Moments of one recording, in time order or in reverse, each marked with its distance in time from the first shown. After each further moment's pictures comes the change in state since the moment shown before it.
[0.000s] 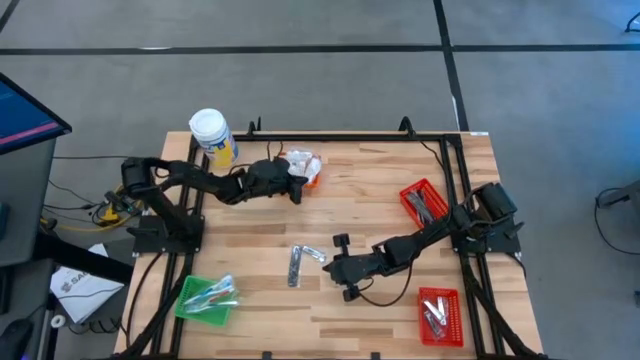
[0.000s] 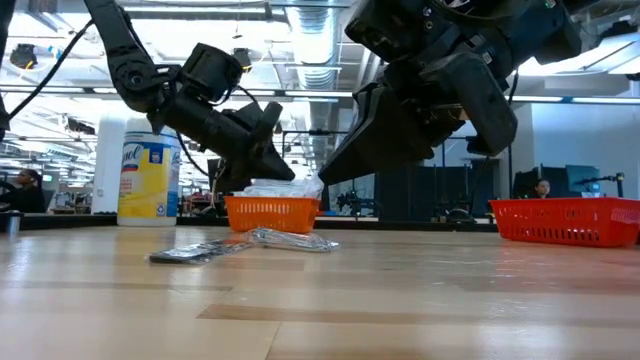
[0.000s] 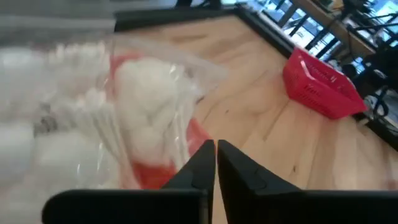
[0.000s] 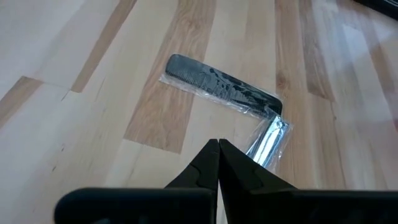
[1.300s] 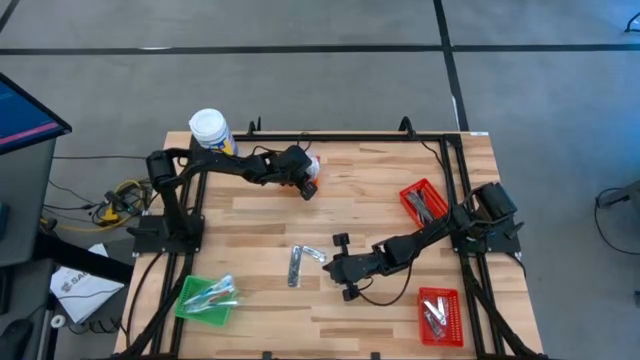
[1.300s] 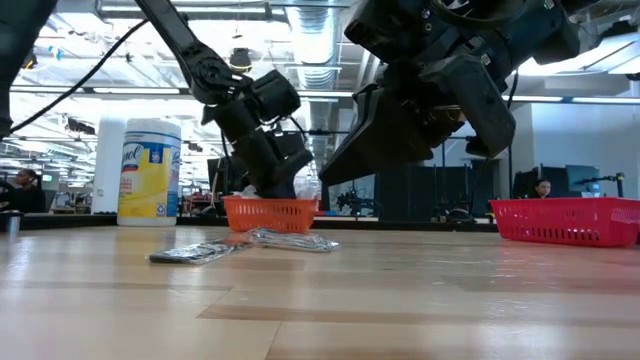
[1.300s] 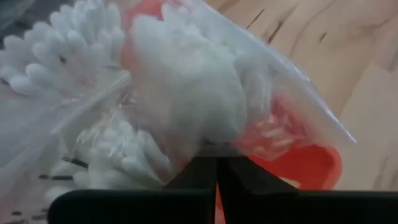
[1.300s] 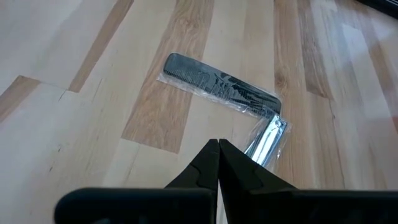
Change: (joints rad) left arm 0.060 0.207 0.427 -0.683 -0.021 0.284; right arm -0.004 0.000 0.000 -0.001 0.000 0.000
